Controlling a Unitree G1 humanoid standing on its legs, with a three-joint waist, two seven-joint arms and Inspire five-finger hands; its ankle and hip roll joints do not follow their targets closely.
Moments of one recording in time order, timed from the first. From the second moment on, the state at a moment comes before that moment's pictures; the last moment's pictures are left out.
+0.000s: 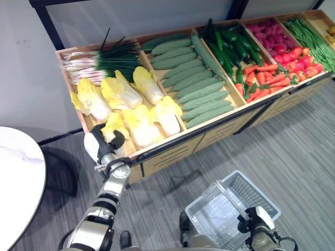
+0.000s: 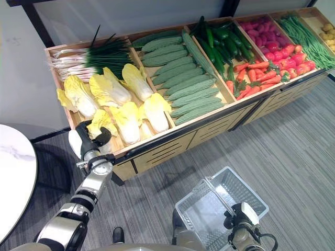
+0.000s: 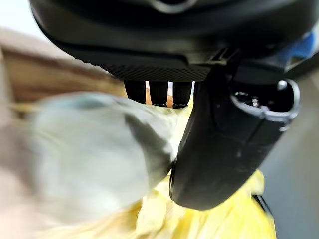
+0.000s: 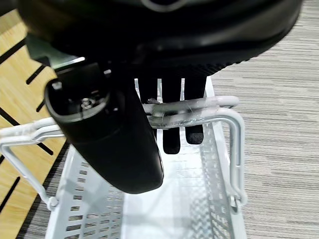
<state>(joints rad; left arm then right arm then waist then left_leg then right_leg) -0.45 0.24 -0.11 0.77 -0.08 -0.10 0.81 -0.09 -0.35 0.28 1.24 -0.19 -0.09 -0.39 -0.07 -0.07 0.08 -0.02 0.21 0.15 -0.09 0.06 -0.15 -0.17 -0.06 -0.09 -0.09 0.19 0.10</state>
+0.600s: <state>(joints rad) -0.18 0.40 -0.05 -0.03 0.09 -0.10 0.73 -0.05 -0.35 0.23 1.23 -0.19 -0.10 -0.39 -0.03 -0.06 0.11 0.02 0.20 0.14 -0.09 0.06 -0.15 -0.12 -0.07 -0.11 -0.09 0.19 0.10</state>
